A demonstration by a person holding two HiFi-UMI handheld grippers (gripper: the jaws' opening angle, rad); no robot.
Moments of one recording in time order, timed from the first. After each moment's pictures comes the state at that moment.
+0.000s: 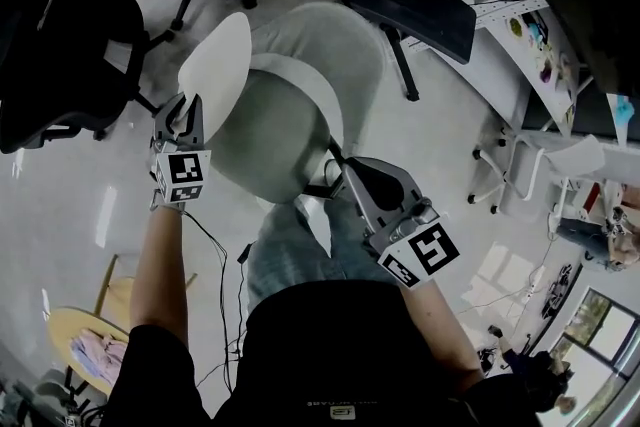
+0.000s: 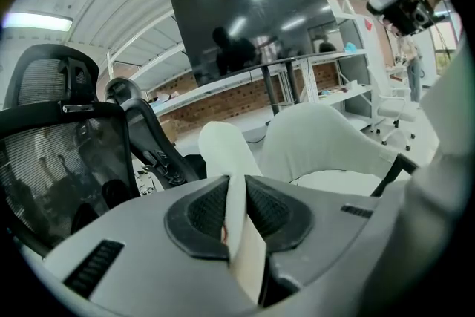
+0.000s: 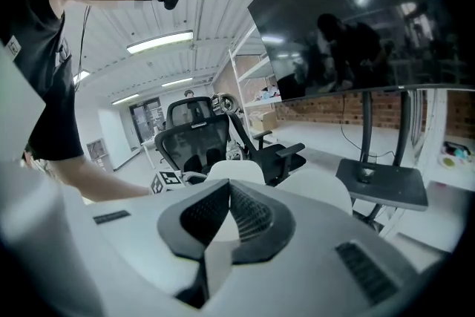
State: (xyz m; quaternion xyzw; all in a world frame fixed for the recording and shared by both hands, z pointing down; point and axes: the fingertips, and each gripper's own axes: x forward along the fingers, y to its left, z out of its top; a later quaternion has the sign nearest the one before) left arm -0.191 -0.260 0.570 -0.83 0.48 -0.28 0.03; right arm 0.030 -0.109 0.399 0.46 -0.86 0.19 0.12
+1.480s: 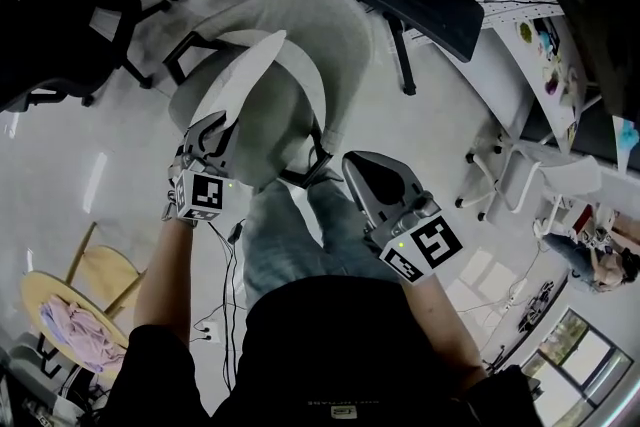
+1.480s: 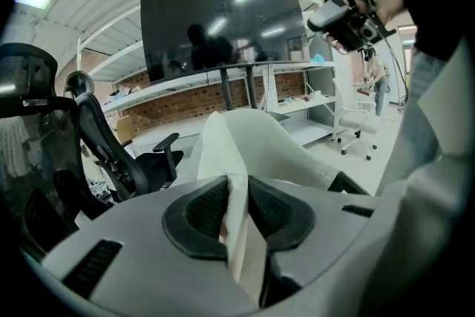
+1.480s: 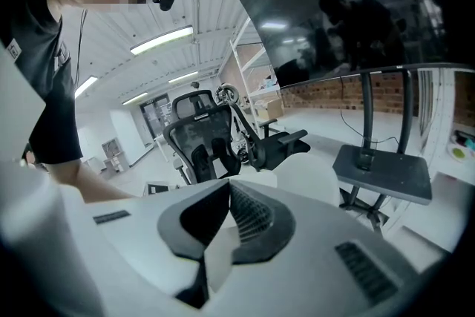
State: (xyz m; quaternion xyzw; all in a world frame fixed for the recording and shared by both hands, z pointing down) left arm -0.062 -0.149 0.602 -0.88 0.37 -0.28 -0.01; right arm 0.094 -0.095 0.422 0.40 -0.87 0.23 0.14
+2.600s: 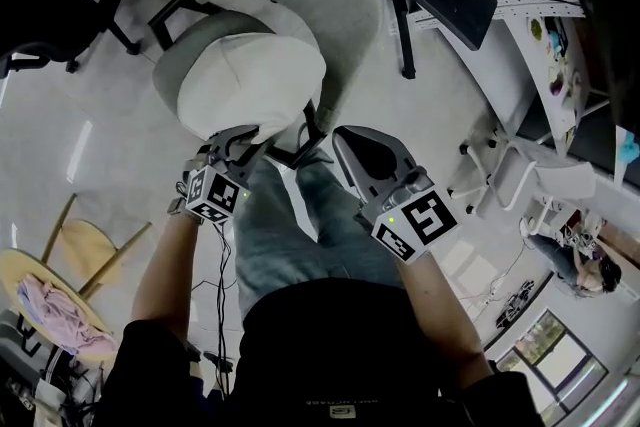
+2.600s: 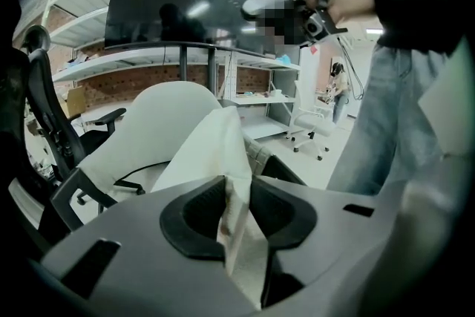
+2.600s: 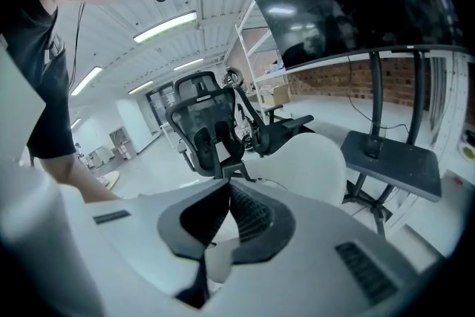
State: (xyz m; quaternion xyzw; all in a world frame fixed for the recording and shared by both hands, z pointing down) left arm 0.014 -0.043 0.678 -0.92 0.22 -0.30 -0.08; right arm 0.095 -0.093 0.476 0.37 -0.88 0.24 0.19
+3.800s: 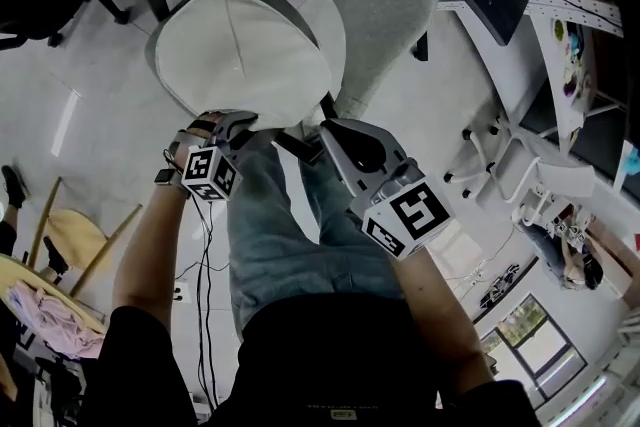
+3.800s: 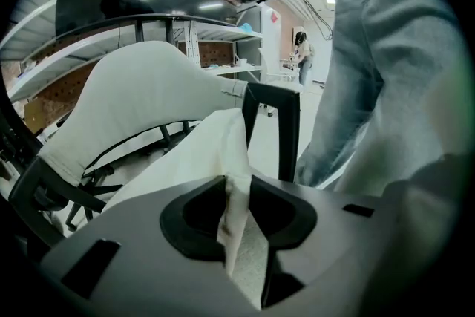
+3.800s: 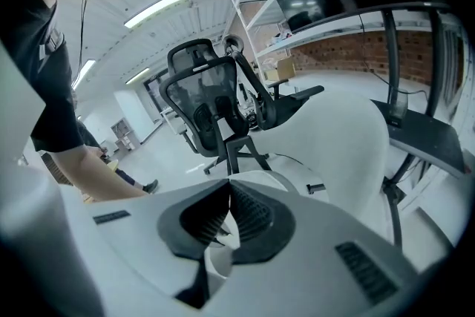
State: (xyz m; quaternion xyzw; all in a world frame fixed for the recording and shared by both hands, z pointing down) left arm -0.022 -0.021 0.793 -0.92 0.09 -0.38 -0.01; right arm 0.034 -0.096 0.566 0.34 -0.86 0.29 0.24
